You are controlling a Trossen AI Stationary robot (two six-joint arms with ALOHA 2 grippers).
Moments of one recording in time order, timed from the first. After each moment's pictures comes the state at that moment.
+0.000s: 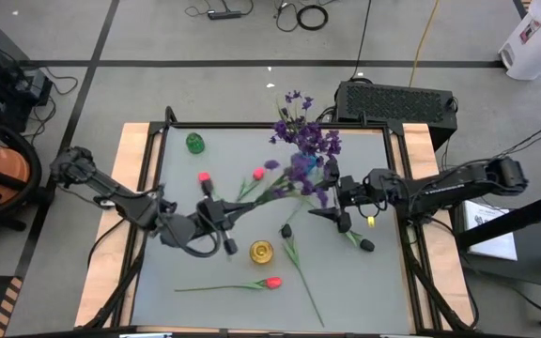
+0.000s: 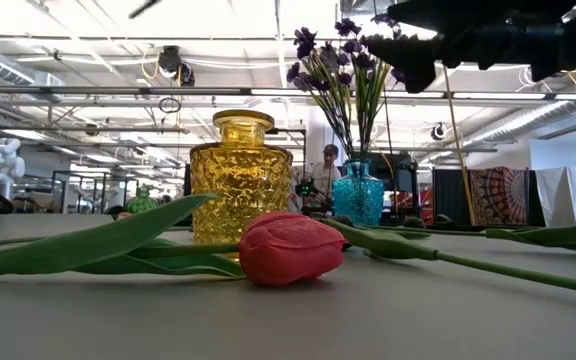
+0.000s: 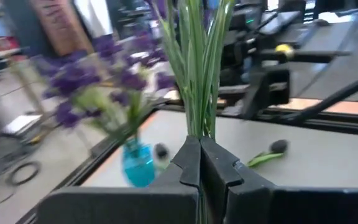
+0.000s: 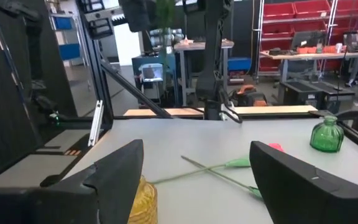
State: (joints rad) left arm -0.51 1.32 1.08 -0.01 -0.91 -0.06; right arm 0.00 1.08 0.40 0.70 -0.13 0.11
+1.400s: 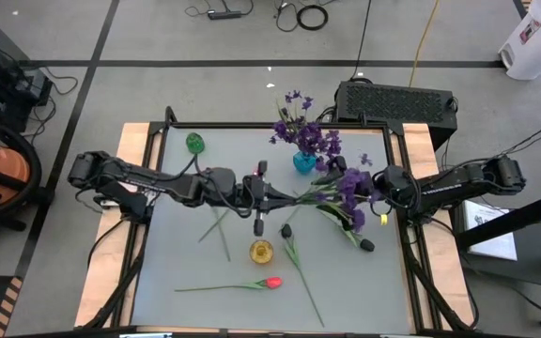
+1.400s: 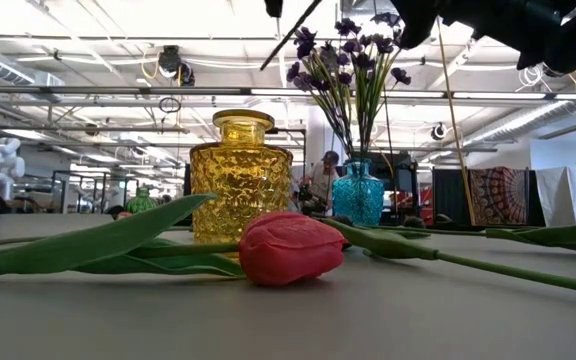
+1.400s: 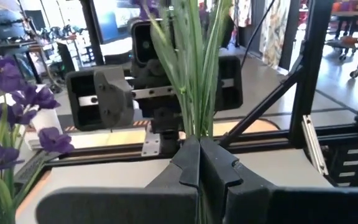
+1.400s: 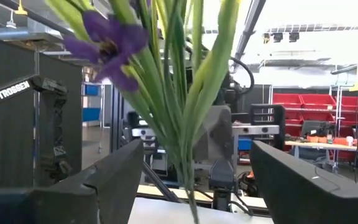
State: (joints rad) left arm -0.11 1.52 1.08 0.39 -0.04 0.09; right arm 0.00 1.11 0.40 1.08 -0.19 0.06
